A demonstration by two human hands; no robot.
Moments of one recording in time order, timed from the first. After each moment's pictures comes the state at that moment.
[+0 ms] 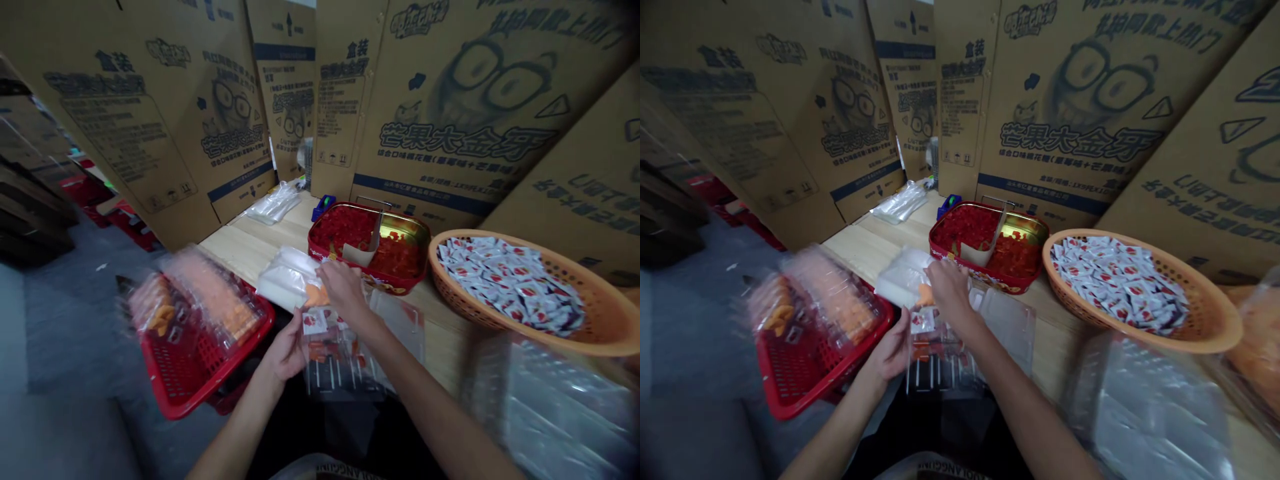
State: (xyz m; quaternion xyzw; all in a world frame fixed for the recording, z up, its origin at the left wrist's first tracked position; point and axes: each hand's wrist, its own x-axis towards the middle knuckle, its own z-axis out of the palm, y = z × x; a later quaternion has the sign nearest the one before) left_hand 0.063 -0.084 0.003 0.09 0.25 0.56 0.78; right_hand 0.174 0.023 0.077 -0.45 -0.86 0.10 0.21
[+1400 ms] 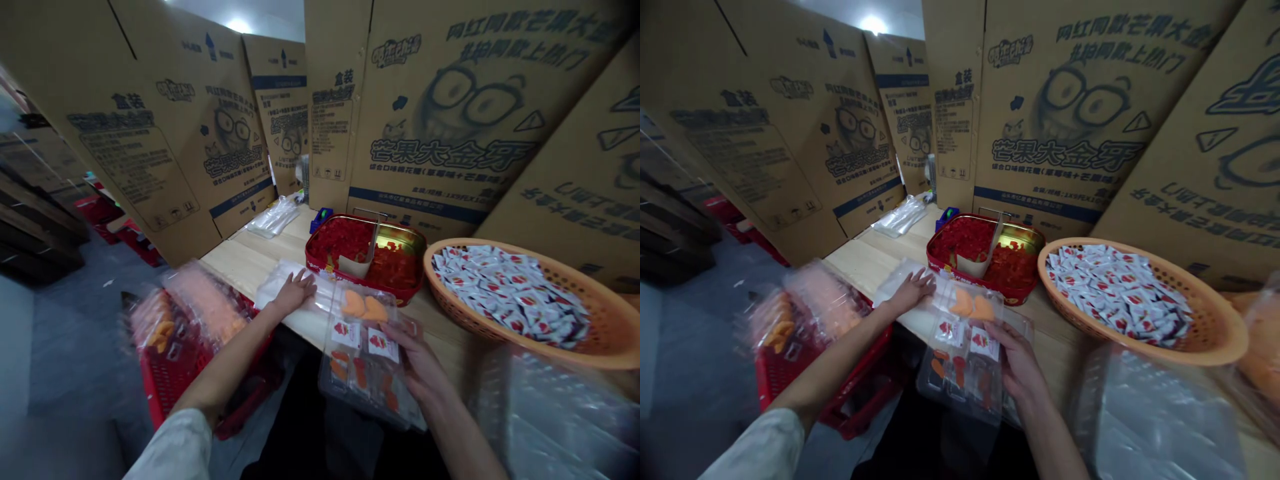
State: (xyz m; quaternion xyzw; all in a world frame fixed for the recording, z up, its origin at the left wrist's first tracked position) left_hand 0.007 0.051 -0.001 0.76 0.58 0.24 0.16; right_hand 0.282 -0.016 0.036 -0.39 -0.20 0.79 0.42
